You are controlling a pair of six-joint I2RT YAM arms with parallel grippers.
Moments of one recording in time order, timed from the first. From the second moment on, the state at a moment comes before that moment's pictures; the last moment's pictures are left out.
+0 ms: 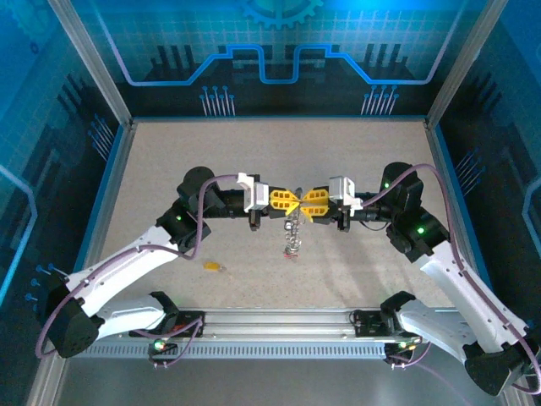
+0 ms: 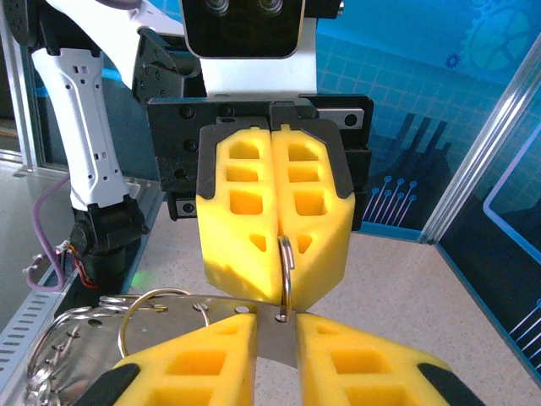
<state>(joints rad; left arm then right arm) -0.70 1.14 0.93 0.31 0.79 0.18 0.49 0.90 0.97 -0.22 -0.93 -0.40</state>
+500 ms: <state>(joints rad) -0.70 1.16 0.93 0.30 0.80 0.18 0.48 0.90 0.96 -0.22 -0.92 -0.40</state>
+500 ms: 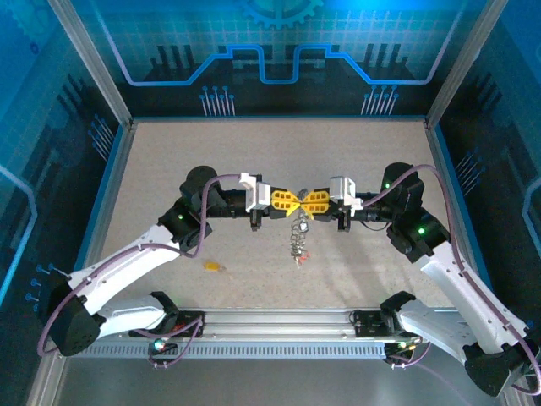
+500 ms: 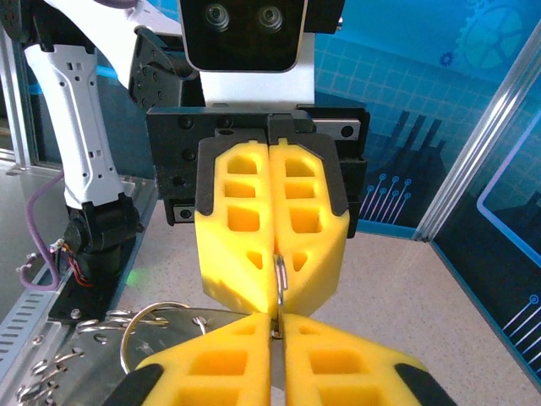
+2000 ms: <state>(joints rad) -0.70 1.15 1.00 -0.19 0.65 0.31 0.48 0.94 0.94 -0.39 -0.84 -0.53</state>
